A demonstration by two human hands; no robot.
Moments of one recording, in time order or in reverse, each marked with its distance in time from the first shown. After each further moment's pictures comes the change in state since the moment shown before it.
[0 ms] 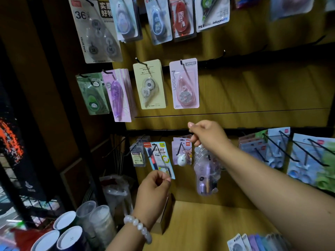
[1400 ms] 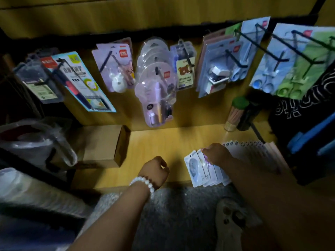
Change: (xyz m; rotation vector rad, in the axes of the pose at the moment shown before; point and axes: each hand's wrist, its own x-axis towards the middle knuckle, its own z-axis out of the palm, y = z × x) left_hand -0.005 -0.184 0.150 0.709 -0.685 -0.251; right_hand -0.087 0.371 -0.042 -0.510 -0.165 0.865
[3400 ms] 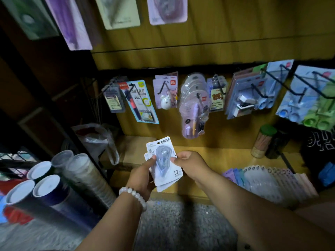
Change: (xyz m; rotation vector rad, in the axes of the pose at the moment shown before) left_hand -0.086 -0.037 -0.084 -1.432 0.190 -0.271; right_hand -0.152 -0.140 0.049 0.610 -0.288 -0.398
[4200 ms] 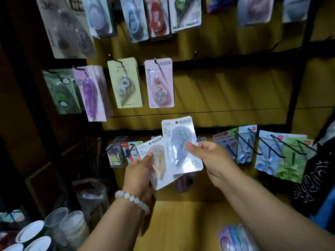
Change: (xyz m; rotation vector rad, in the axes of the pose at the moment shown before) left_hand -0.085 0.127 0.093 -0.077 -0.038 0.453; right_hand -0.083 -0.175 -0.073 0.276 0.161 -0.403
